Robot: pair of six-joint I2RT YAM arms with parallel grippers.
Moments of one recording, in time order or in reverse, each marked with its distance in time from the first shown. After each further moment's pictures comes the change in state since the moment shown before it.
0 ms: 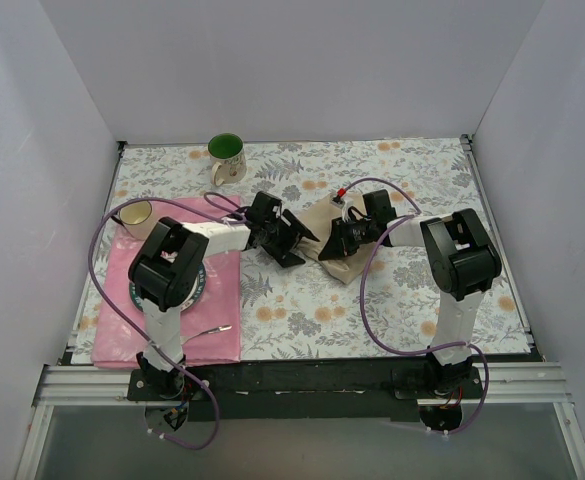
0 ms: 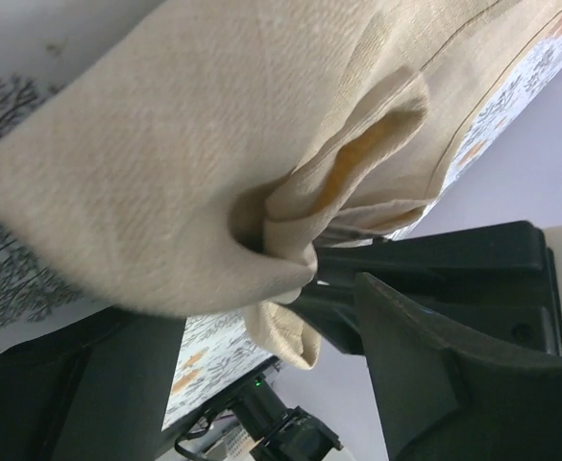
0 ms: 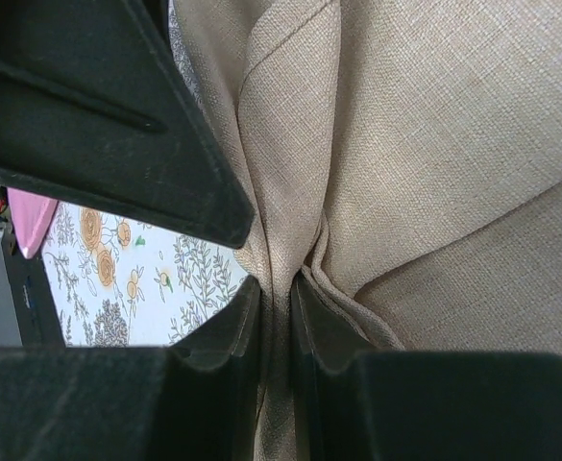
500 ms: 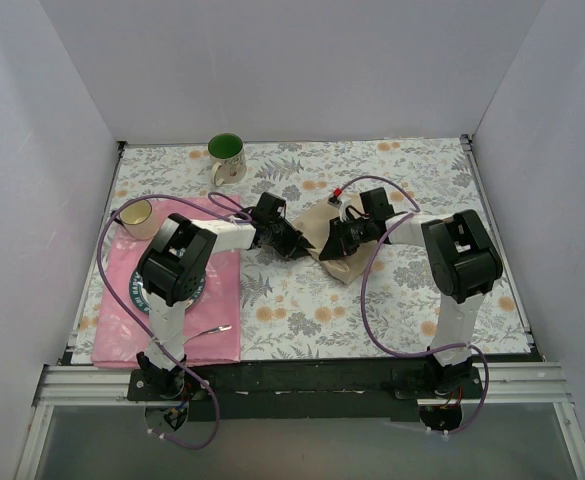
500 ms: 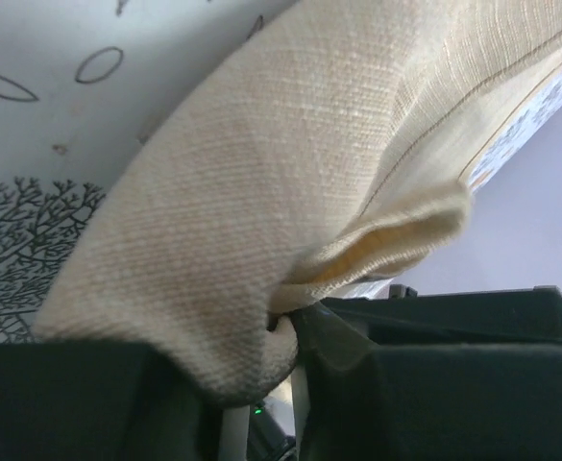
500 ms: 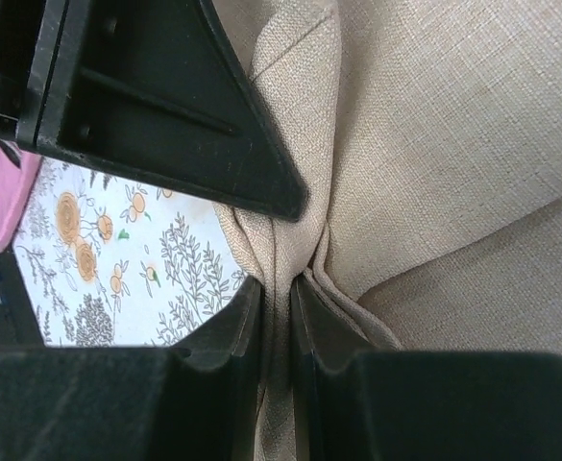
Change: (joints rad) left arm -0.008 0.080 0.054 0.020 -0.043 -0.018; right arm 0.014 -0.018 0.025 -0.082 0.053 -0.063
